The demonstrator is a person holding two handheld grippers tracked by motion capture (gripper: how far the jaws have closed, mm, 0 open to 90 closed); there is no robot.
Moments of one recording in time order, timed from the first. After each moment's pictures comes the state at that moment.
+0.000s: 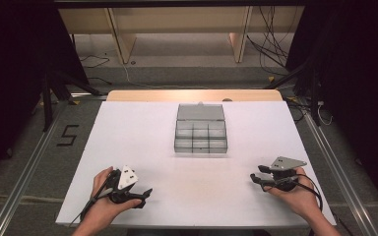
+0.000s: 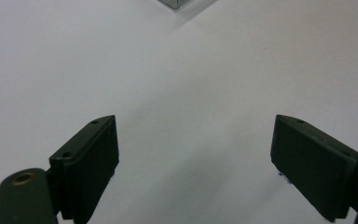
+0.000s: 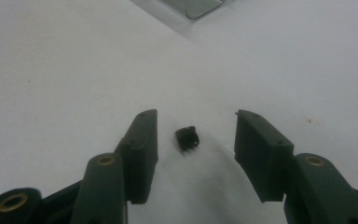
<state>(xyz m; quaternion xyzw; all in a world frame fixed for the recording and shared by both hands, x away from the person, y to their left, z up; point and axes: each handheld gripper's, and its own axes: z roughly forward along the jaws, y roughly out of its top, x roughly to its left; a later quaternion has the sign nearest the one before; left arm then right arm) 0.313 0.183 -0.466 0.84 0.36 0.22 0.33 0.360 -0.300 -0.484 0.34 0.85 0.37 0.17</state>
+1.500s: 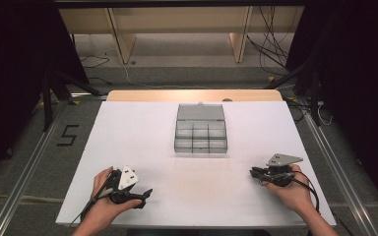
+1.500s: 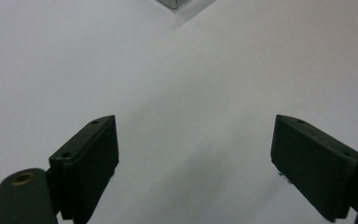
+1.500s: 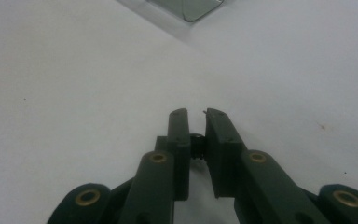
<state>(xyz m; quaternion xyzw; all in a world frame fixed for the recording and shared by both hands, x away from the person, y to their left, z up) 0.312 0.182 -0.466 0.85 0.35 0.22 0.33 0.369 -0.294 -0.486 0.36 0.84 0.38 0.15</state>
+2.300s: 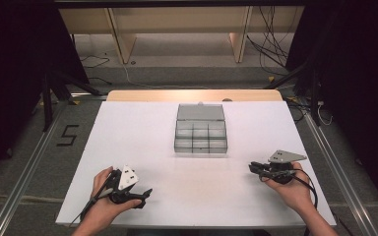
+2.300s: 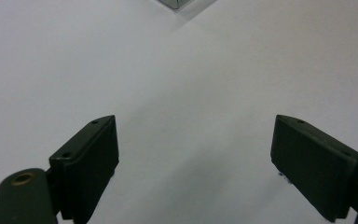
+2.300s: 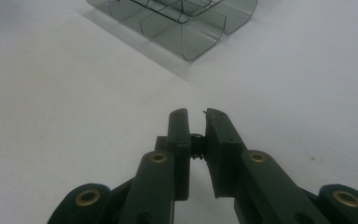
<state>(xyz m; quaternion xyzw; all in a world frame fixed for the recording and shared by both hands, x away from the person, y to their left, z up) 0.312 0.183 -0.466 0.85 0.35 0.23 0.33 0.370 -0.290 -0.472 0.37 0.82 0.42 0.16</state>
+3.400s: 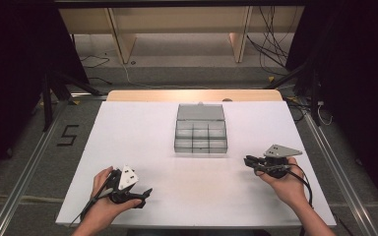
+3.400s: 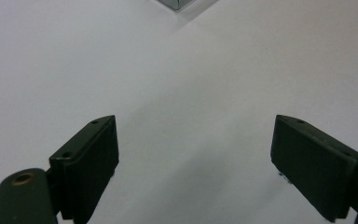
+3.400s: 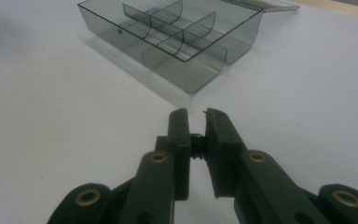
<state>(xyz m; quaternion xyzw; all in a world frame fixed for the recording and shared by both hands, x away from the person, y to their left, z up) 0.312 0.183 -0.465 0.85 0.35 0.23 0.33 0.381 -0.274 -0.463 0.37 0.80 0.44 0.18</state>
